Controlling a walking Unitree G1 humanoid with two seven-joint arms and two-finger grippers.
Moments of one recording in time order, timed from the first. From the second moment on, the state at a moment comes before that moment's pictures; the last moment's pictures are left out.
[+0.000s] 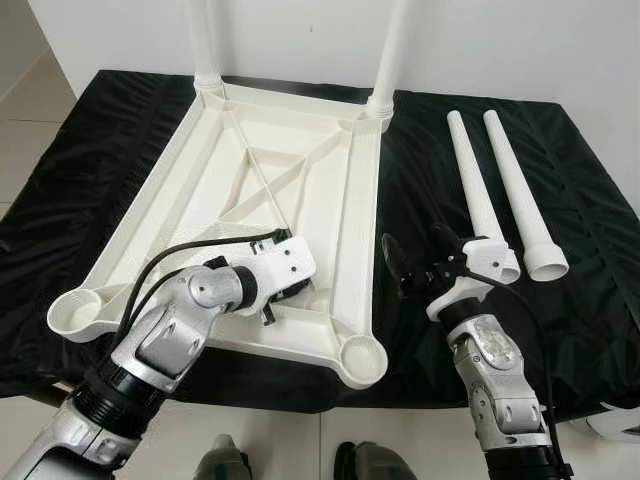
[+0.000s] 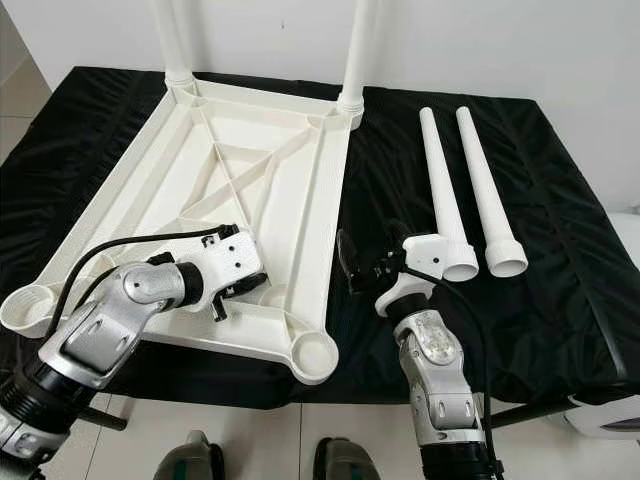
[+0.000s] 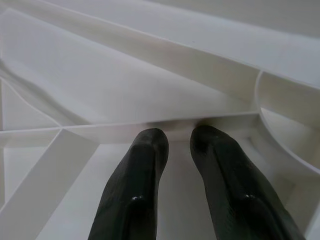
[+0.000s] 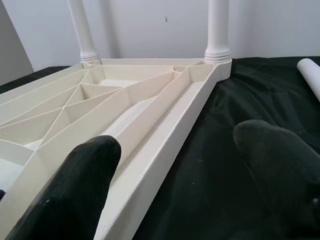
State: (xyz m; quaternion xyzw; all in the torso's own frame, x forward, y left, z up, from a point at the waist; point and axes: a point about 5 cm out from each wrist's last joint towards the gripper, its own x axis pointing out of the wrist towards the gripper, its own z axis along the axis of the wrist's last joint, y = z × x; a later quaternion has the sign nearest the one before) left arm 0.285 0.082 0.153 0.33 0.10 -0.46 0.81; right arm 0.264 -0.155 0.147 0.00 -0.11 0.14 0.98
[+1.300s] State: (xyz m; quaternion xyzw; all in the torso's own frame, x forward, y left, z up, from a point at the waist) left arm 0.303 0.106 0.160 0.35 0.09 -0.42 0.84; right arm 0.266 -0.154 0.147 0.00 -0.11 0.13 0.99
